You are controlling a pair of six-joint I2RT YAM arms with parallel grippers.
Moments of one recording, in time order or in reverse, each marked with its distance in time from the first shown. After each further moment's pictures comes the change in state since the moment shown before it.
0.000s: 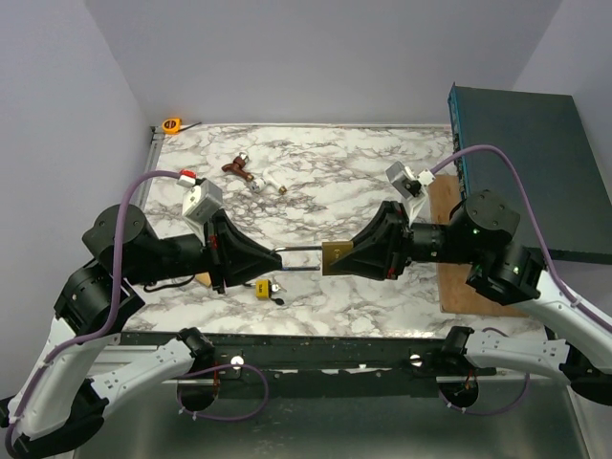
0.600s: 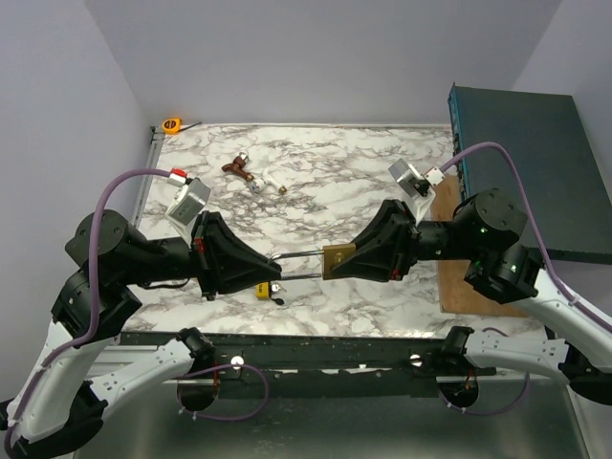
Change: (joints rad) left arm 0.003 -0.021 -0.017 0.150 0.140 -0.169; right arm 0.001 0.005 0.003 0.106 -0.116 0.021
